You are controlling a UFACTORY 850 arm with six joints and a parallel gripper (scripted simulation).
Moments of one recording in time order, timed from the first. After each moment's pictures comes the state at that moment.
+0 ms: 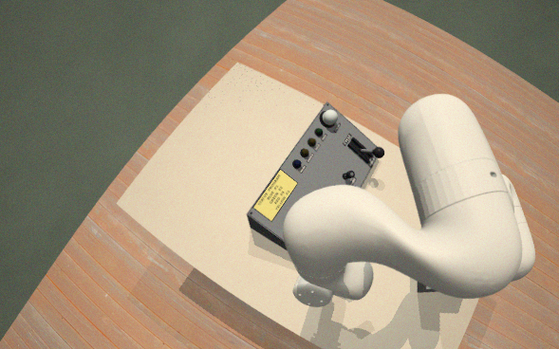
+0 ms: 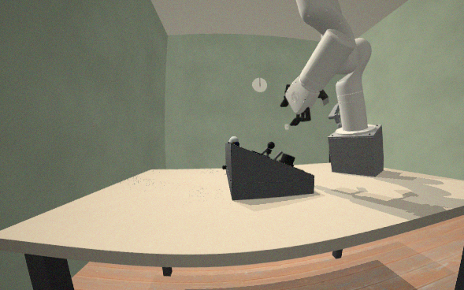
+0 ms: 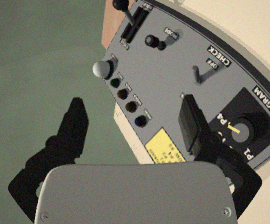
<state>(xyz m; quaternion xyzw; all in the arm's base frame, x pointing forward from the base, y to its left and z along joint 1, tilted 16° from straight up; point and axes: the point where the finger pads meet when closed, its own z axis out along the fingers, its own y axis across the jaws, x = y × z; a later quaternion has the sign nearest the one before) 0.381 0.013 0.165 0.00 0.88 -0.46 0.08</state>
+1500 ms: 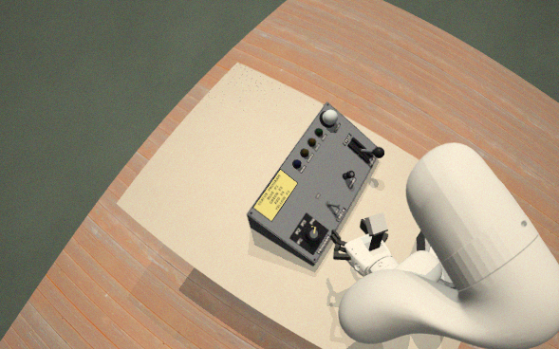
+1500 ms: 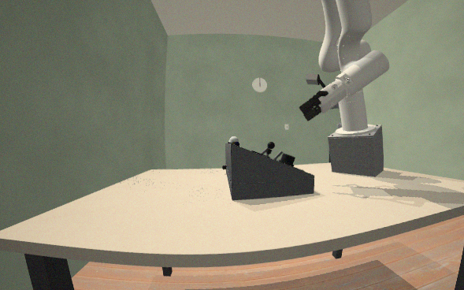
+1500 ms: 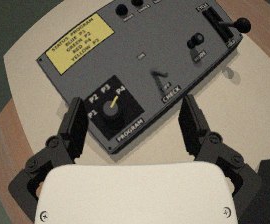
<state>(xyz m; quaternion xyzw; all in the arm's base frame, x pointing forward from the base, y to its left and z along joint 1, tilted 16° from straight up) 0.345 0.066 0.156 -0.73 0.41 -0.55 -0.04</state>
